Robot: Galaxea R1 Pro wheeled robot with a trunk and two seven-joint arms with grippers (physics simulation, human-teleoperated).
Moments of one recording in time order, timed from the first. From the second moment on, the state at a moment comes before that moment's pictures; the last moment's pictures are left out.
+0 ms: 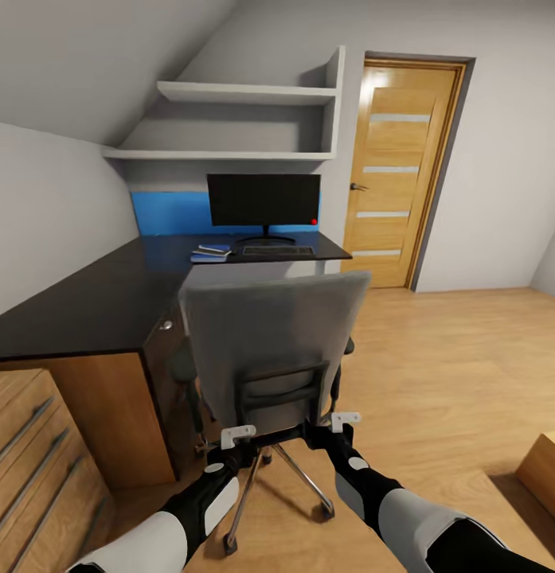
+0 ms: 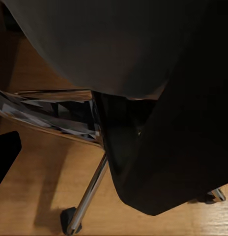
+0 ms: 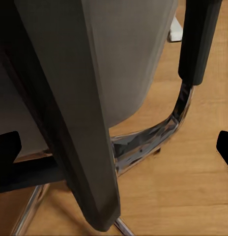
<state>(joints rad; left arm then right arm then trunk) -0.66 -0.17 -0.42 -0.34 0.49 -0.03 0.29 -0.78 0.13 0.48 -0.10 -0.44 -0.36 -0.06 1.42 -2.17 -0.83</state>
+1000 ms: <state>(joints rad) -0.66 -0.17 -0.41 -0.34 0.49 -0.03 0.28 -0.78 0.13 0.48 -0.10 -0.45 -0.36 -0.06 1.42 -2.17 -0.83</state>
